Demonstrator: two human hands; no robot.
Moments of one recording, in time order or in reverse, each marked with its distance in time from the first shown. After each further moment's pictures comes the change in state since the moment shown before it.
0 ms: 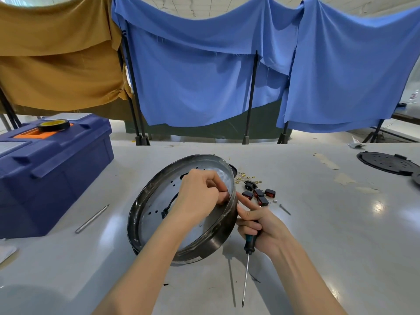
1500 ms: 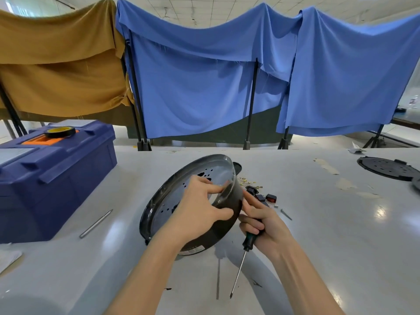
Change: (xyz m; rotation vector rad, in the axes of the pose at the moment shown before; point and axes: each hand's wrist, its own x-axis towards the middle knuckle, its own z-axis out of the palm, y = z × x) left_hand -0.012 -0.014 -0.008 0.140 -0.107 0.078; right_hand -0.007 -0.001 0.013 0.029 -0.012 -0.163
